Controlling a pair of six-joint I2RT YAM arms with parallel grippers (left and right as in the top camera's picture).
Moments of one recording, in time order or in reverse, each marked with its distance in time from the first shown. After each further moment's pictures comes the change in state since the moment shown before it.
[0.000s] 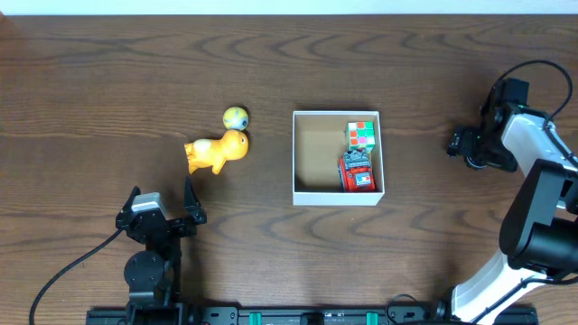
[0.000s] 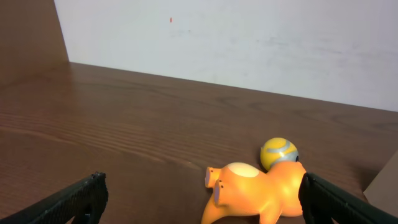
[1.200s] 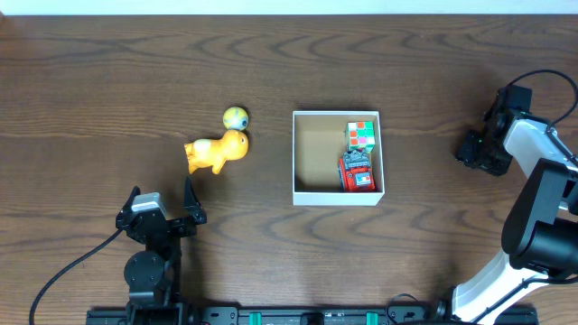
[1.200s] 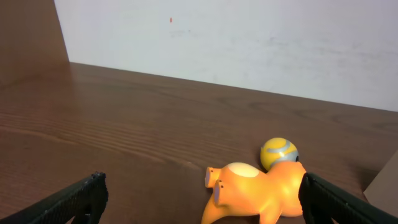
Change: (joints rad) left arm 0.000 0.000 0.000 0.000 0.000 0.000; right arm -0.026 0.002 -0.042 0.040 -0.063 0.095
